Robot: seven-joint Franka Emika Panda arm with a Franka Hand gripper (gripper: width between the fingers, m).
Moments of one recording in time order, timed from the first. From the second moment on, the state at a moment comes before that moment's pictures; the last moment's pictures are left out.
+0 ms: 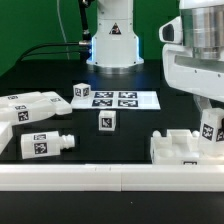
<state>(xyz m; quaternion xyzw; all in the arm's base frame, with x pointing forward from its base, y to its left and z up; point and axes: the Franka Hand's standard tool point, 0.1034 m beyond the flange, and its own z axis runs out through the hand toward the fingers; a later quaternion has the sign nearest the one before) 0.634 0.122 0.071 -0.82 0.56 0.01 0.08</state>
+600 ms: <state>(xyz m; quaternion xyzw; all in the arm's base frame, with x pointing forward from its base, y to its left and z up) 0.634 0.122 0.071 -0.84 0.54 0.01 0.08</state>
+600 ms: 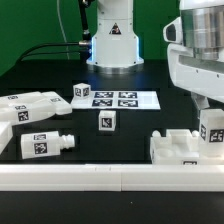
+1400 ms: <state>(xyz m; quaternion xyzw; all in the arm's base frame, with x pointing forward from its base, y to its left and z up) 0.634 0.114 0.070 -0.99 0.11 -0.04 0.05</state>
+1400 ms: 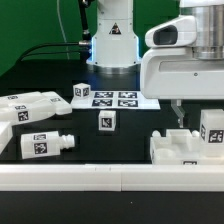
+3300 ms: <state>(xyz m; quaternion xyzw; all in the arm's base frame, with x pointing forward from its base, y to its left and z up) 0.634 0.114 0.069 -0.81 0.58 0.00 0.07</state>
